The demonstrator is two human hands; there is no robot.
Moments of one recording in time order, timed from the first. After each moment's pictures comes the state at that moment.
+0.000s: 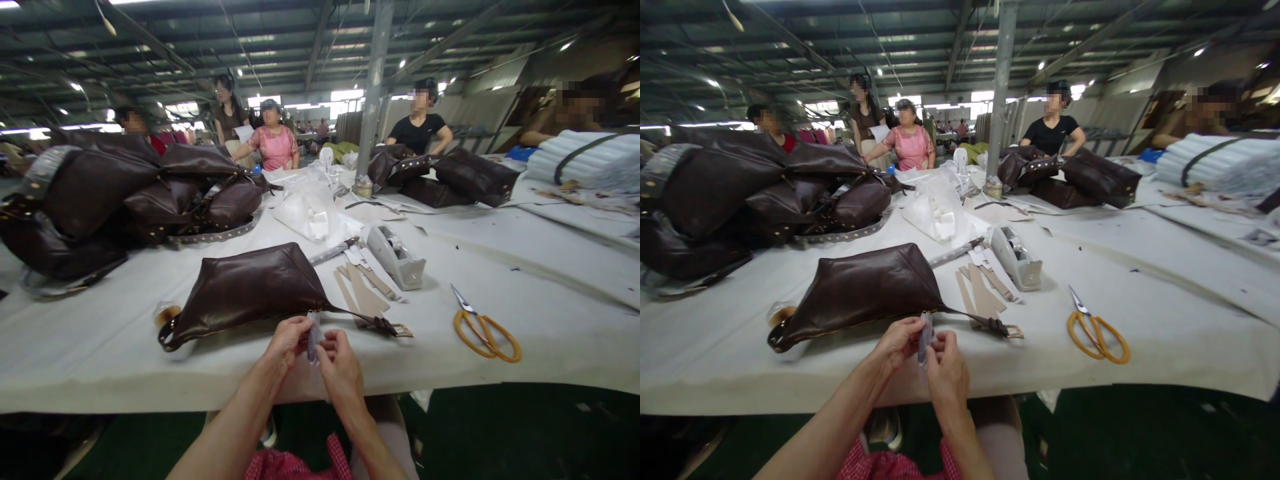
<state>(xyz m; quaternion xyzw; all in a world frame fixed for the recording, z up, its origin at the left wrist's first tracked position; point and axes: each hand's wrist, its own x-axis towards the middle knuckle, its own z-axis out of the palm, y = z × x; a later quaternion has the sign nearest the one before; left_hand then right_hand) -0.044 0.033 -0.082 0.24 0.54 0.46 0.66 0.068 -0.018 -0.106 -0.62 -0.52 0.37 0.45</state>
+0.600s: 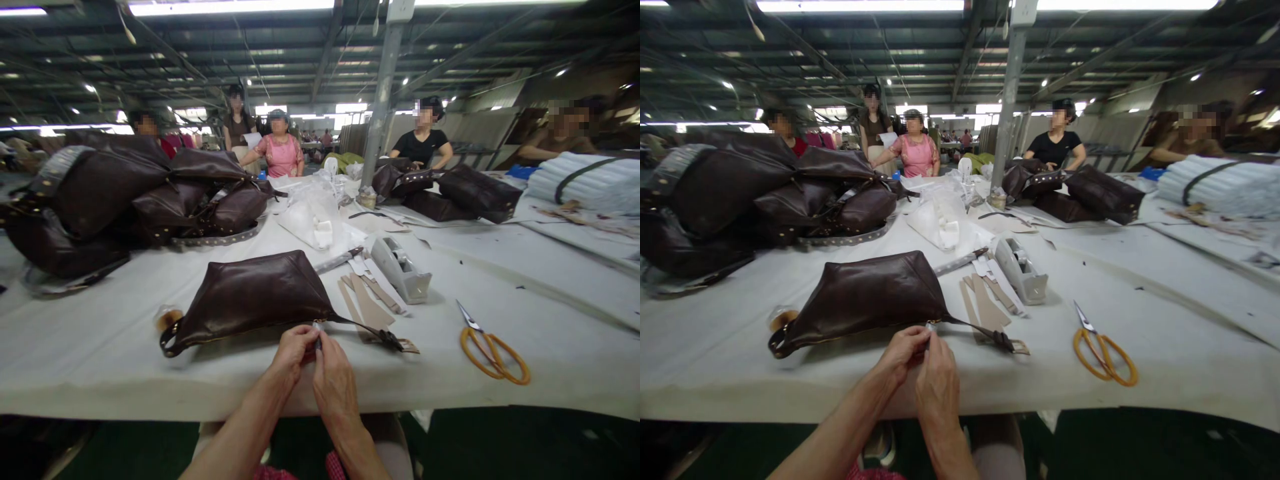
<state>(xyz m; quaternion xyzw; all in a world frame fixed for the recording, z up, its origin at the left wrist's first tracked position) -0.040 0.031 -0.081 0.23 0.54 0.48 0.65 0.045 -0.013 -0.101 -0.60 -0.65 0.20 0.42</state>
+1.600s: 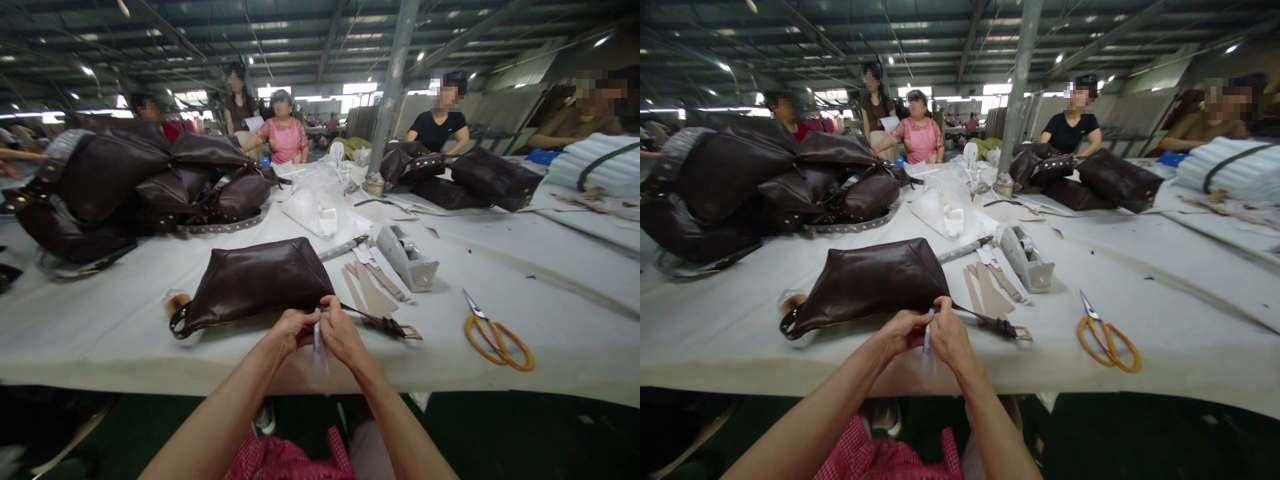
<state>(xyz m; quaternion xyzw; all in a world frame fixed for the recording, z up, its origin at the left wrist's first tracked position) -0.055 0.047 -0.077 0.23 0.55 0.39 0.70 0.073 0.034 -0.077 -0.56 -0.71 0.30 0.29</state>
